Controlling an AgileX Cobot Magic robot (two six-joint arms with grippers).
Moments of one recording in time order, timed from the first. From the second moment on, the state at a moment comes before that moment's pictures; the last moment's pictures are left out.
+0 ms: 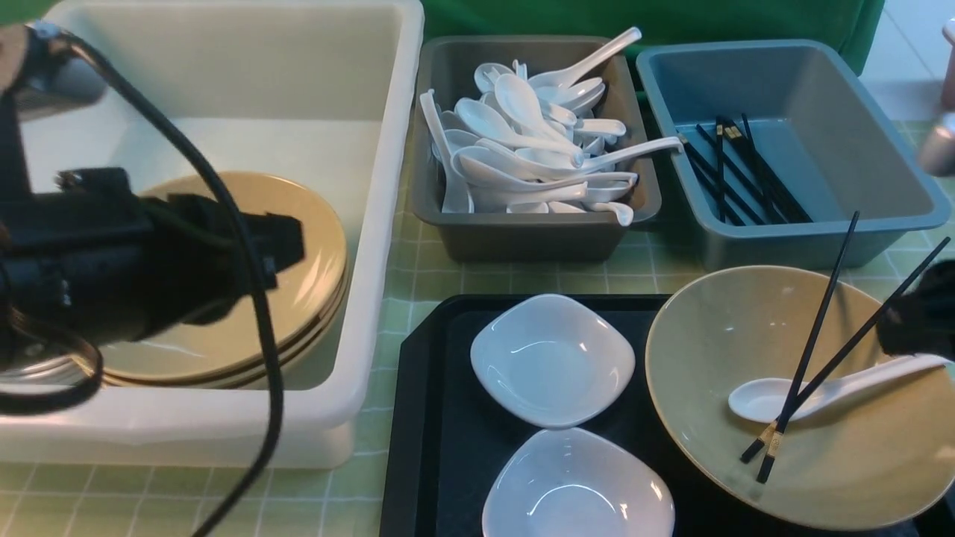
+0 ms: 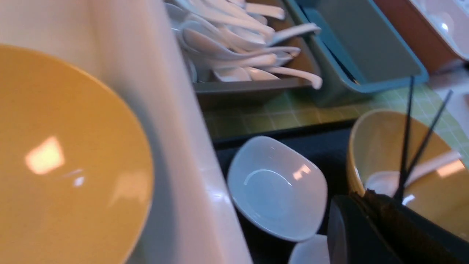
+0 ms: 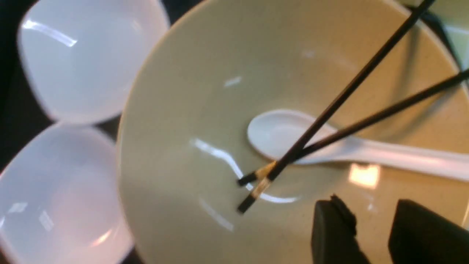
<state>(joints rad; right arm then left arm) 0.23 1.17 -0.97 0.02 0.84 0.15 -0.37 0.89 -0.81 -0.44 0.57 0.14</state>
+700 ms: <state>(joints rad) 0.34 1.45 -1.01 -0.40 0.74 1.16 -0.48 0.89 -0.81 -0.44 0.59 0.14</state>
